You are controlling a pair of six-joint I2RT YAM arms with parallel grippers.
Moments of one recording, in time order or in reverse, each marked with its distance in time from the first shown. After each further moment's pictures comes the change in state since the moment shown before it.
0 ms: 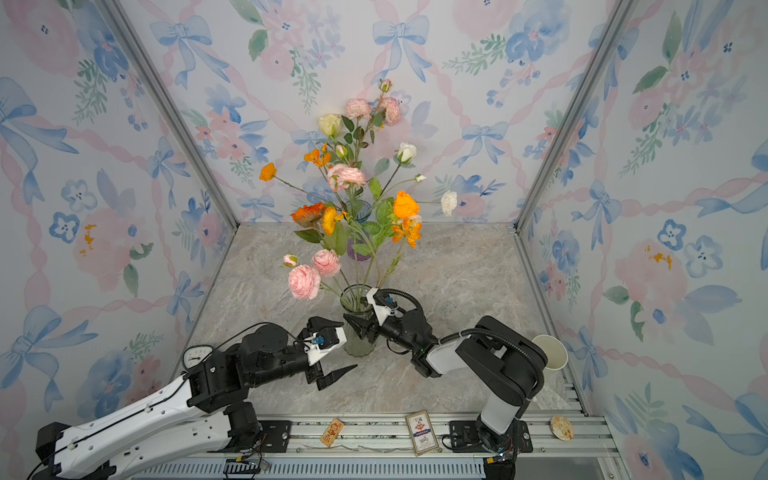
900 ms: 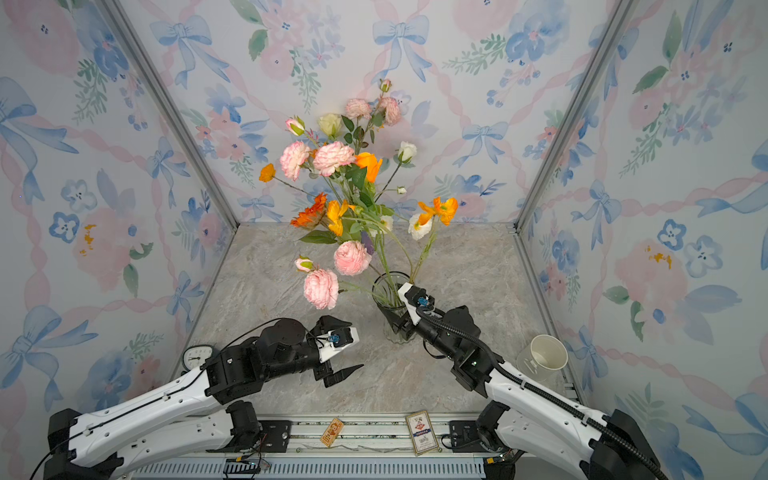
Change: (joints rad) left arm 0.004 0.116 0.028 0.001 0.010 0.042; right arm -0.075 -0.803 0.016 -0.842 0.165 -0.280
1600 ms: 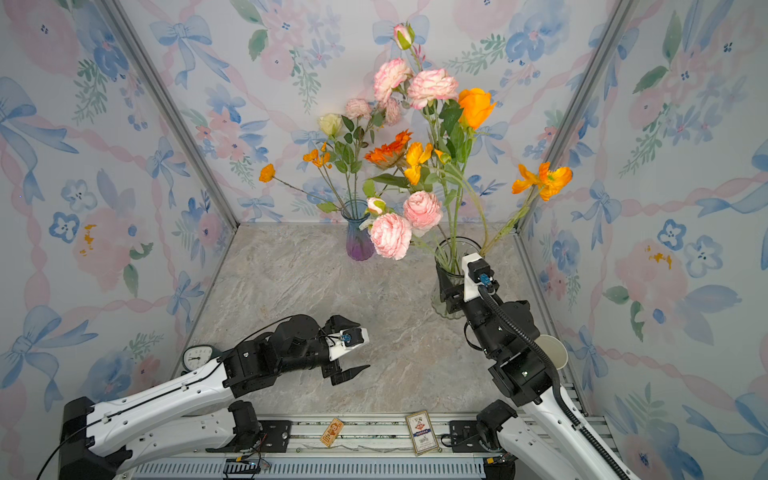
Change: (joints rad) left arm 0.021 0.104 0.006 0.053 0.047 0.044; right arm -0.264 -0.221 0.211 -0.330 0.297 -0.026
